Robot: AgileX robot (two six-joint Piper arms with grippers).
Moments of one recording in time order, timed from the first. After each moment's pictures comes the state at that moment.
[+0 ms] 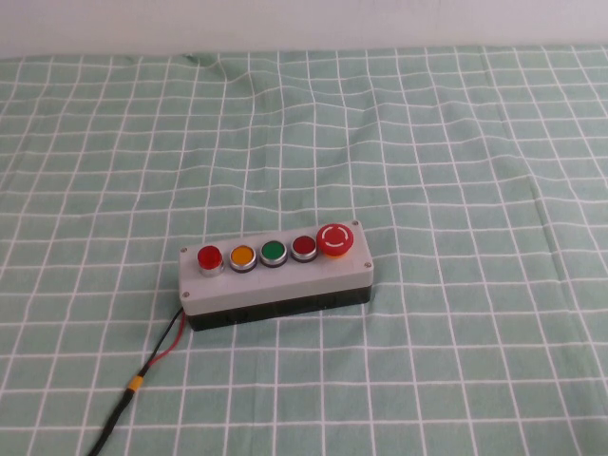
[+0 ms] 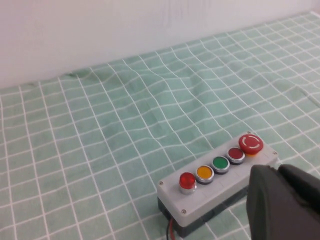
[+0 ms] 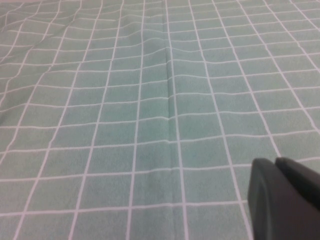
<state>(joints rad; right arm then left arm) 0.04 -0.01 0.03 0.07 0.34 0.07 -0.34 0.54 -1.02 -0.11 0.93 0.20</state>
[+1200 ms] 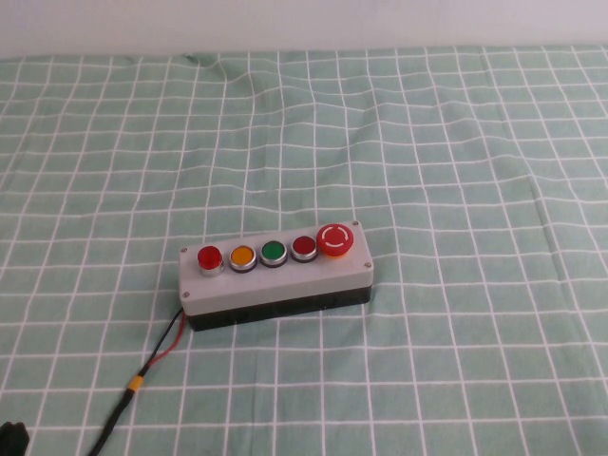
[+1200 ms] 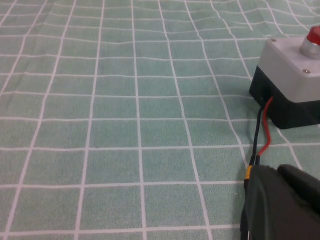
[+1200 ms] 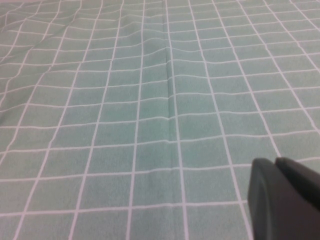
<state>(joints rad) 0.04 -0.01 0.03 0.07 0.34 0.07 -0.13 -0.01 0.03 -0.06 0.39 0.04</state>
